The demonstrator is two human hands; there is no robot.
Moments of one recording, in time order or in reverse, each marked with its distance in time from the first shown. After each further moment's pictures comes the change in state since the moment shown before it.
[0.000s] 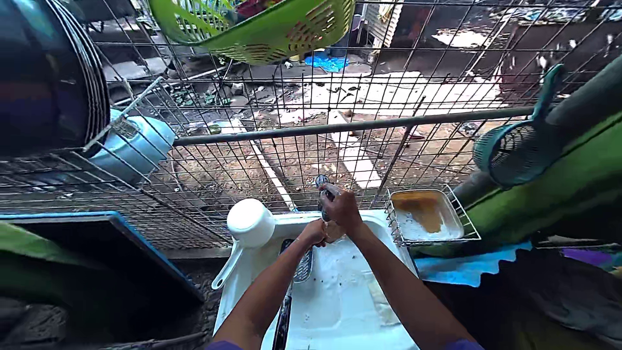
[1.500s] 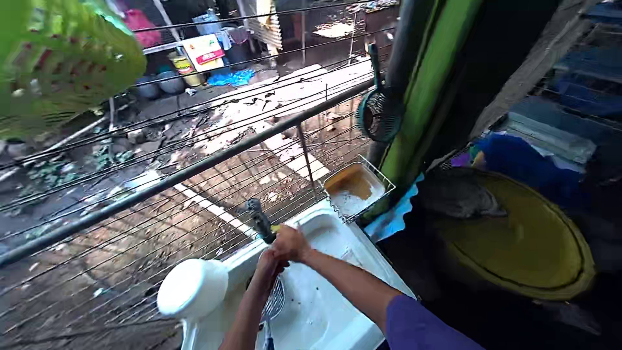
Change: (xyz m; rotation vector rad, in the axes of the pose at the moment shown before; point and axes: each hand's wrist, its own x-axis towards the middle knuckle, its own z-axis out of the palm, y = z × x) left_hand -0.029 -0.005 0.036 -0.555 0.167 0.173; right_hand -0.071 0.122 0.065 -0.119 -0.300 0.159
